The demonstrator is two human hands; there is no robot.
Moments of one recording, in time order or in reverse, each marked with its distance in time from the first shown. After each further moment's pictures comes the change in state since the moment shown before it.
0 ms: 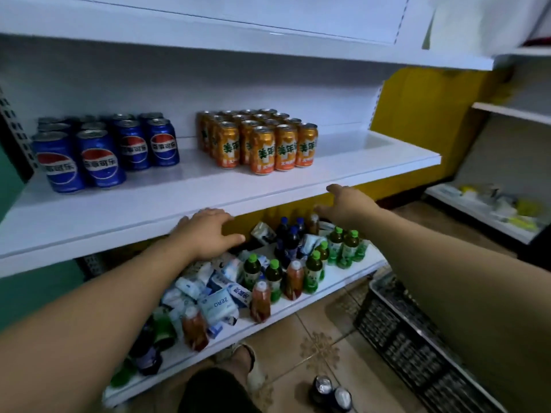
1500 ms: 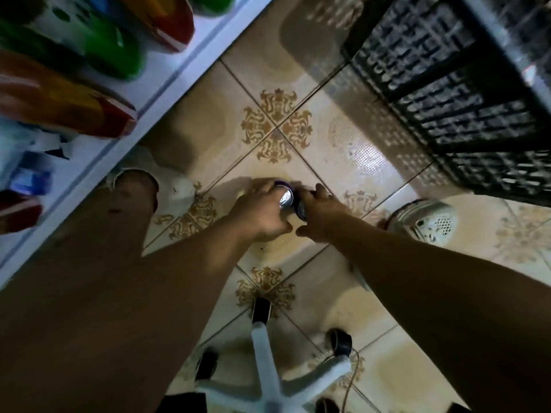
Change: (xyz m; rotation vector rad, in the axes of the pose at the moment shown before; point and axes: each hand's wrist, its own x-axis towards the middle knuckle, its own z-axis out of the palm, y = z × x) left_hand 0.090 0.169 0.558 -0.189 -1.003 0.075; right_hand -0.032 0.282 0.546 0.125 -1.007 0.238
